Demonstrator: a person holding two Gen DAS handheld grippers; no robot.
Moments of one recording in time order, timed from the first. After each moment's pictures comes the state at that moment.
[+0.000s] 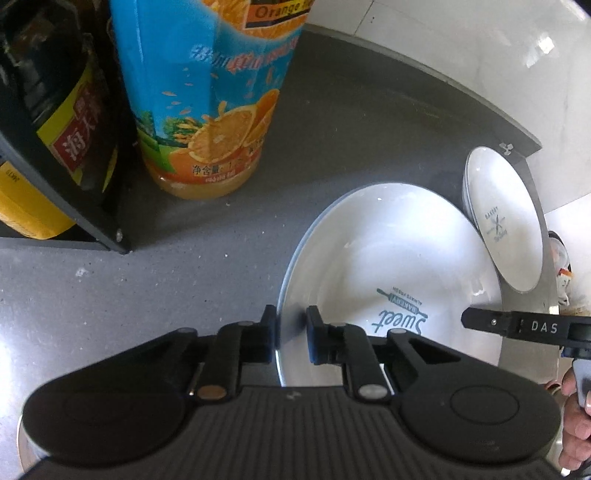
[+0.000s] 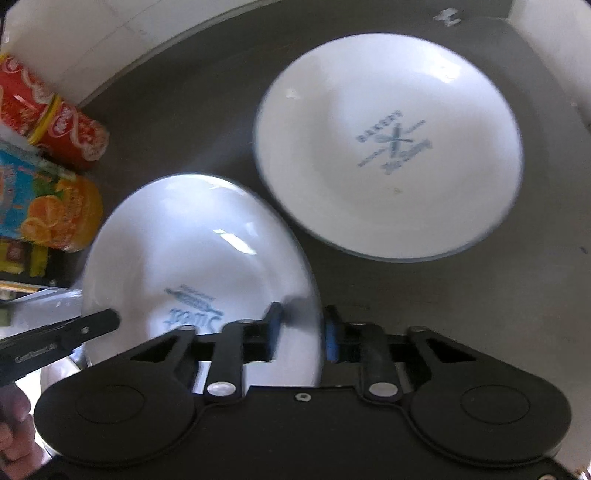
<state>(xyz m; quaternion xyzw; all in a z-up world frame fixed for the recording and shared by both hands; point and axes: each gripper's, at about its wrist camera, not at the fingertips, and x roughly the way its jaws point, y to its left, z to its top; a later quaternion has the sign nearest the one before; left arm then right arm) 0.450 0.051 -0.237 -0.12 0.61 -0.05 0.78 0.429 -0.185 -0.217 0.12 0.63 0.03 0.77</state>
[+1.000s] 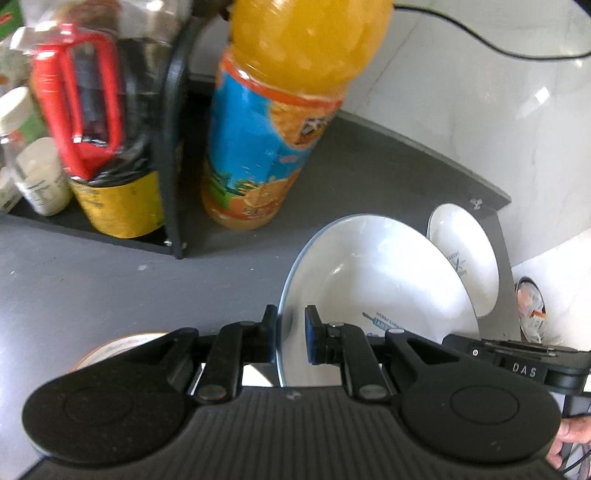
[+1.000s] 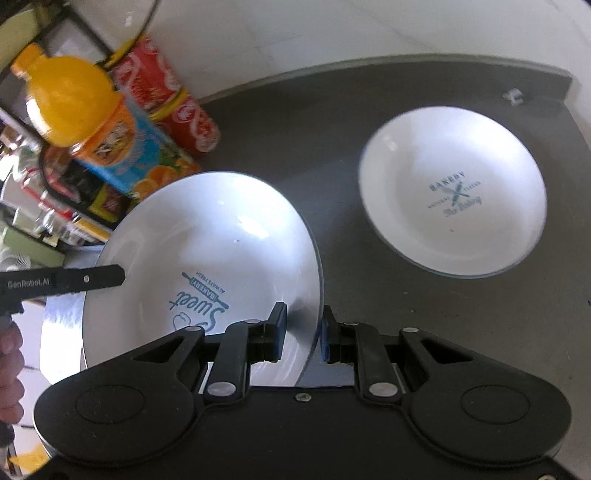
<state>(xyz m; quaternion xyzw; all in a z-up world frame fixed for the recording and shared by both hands) 0.384 0.099 -0.150 -0.16 0.54 -0.03 0.82 0.399 -0.177 -0.155 0.09 0.56 0.16 0.81</state>
